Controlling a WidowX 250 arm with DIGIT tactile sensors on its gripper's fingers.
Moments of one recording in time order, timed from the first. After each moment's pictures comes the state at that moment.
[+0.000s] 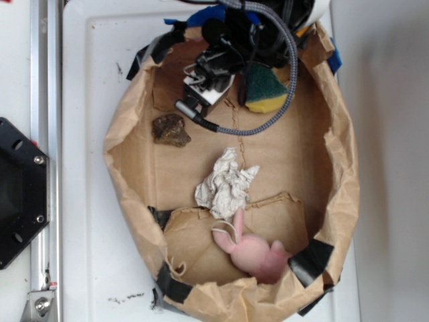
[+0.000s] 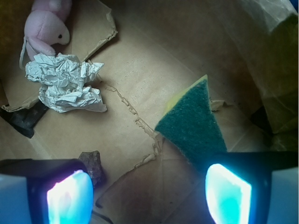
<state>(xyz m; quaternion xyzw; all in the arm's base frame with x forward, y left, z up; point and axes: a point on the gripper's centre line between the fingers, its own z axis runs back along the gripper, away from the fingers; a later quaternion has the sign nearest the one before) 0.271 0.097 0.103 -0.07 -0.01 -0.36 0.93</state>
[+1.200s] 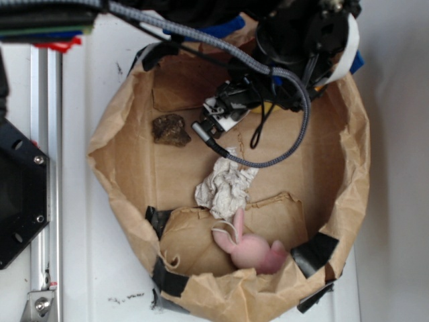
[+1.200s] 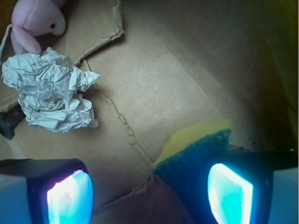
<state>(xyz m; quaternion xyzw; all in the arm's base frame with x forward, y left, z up) 0.291 0.072 0.083 -0.05 0.01 -0.44 0.90</state>
